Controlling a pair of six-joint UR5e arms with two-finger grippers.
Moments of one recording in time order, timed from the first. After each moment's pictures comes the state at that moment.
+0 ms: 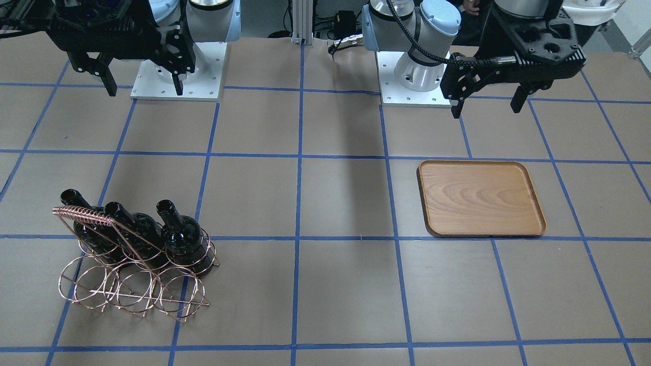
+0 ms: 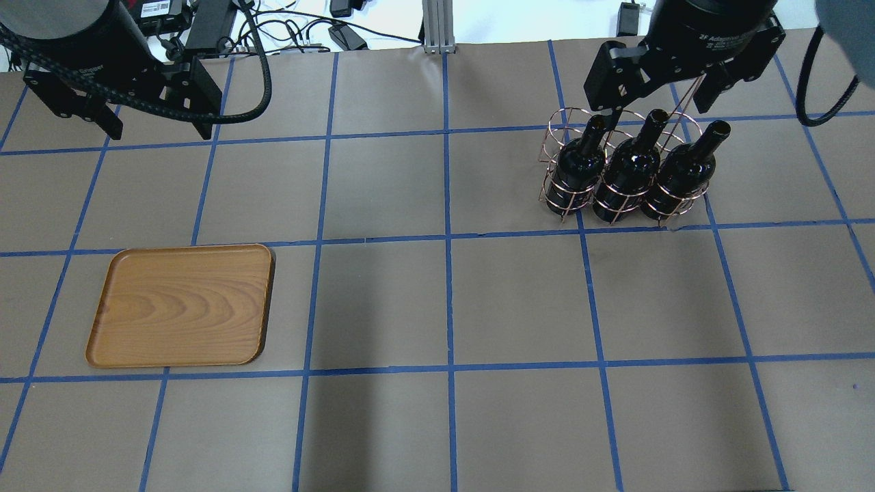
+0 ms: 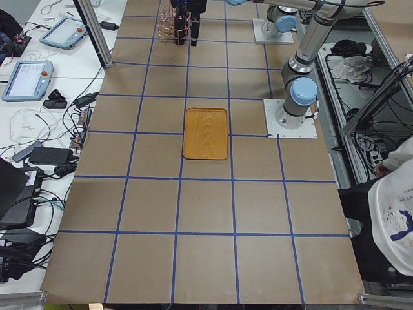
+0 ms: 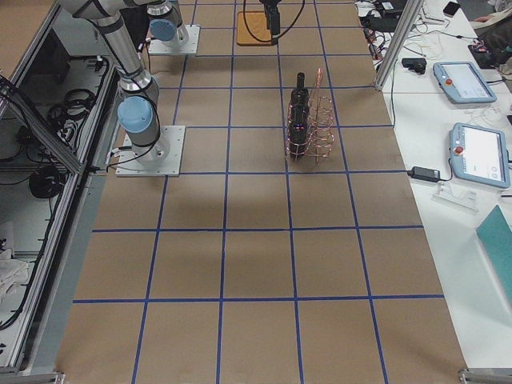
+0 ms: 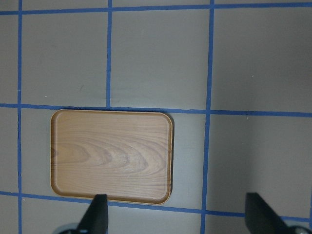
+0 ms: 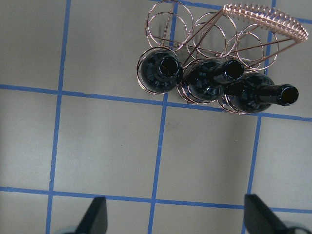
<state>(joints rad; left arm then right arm) -1.55 -1.52 -1.48 -1.61 1.71 -0.01 1.65 -1.61 1.43 -1.49 -1.64 -0.04</state>
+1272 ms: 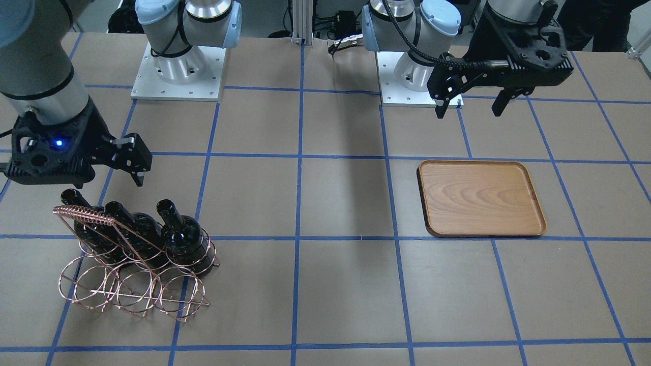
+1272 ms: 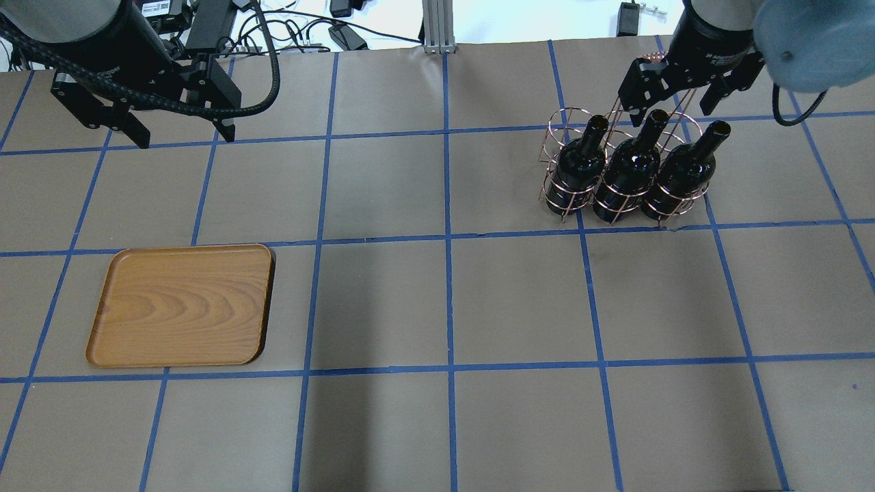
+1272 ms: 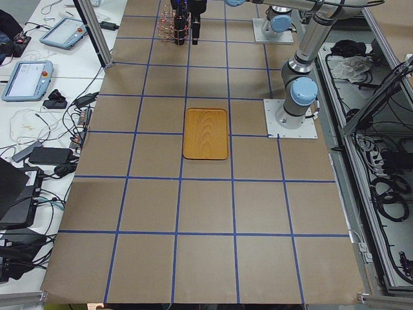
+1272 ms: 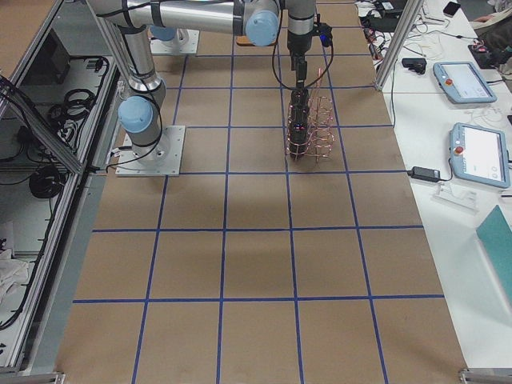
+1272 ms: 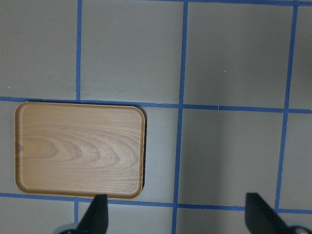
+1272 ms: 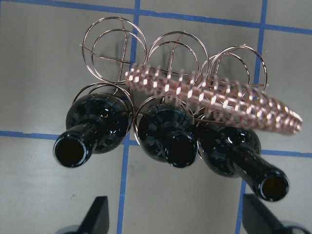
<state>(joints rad) -1.54 -1.53 -1.48 -1.63 1.61 -0.03 1.49 -1.43 1.55 -1.77 -1.62 -0.17</state>
